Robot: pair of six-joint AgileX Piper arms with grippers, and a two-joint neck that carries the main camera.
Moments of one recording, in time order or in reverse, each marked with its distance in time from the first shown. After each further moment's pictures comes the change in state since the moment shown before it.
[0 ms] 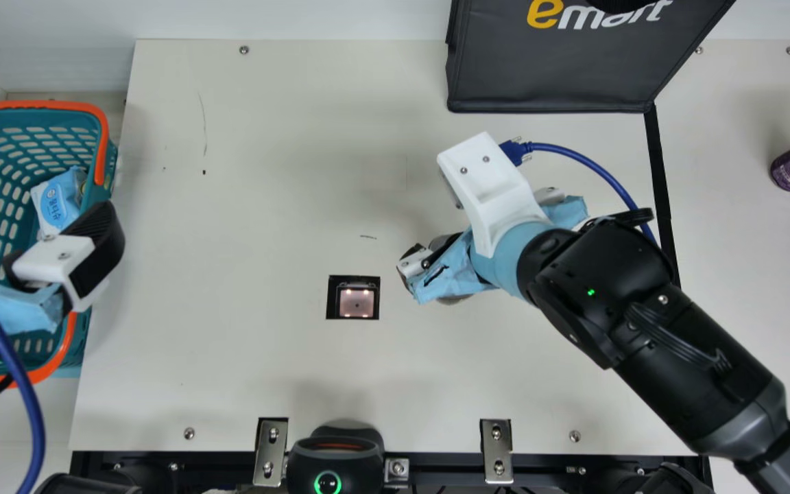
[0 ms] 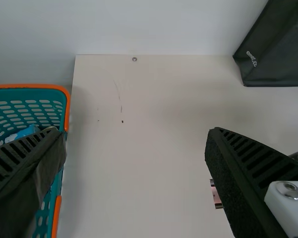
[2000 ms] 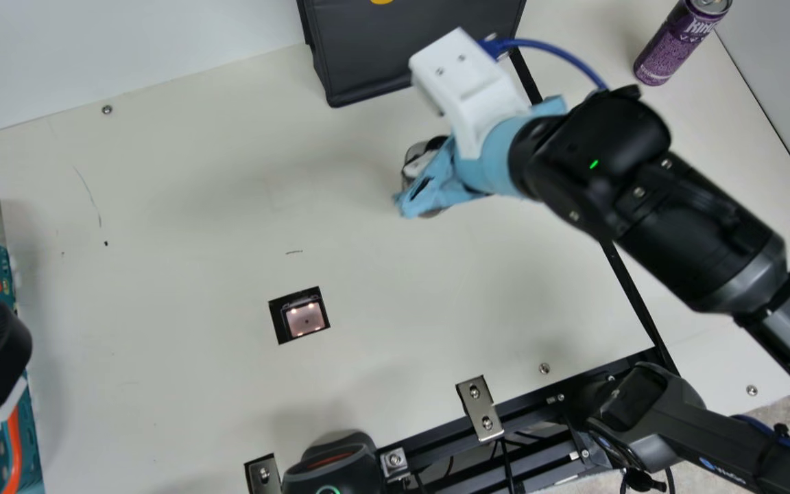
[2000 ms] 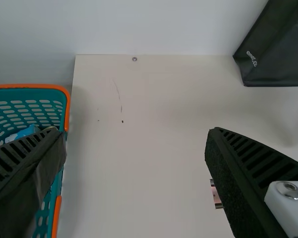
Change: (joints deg) left arm 0.0 0.0 0.0 0.0 0.0 0.0; right arm -17.5 -4.7 -4.1 -0.3 3.8 -3.1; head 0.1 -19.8
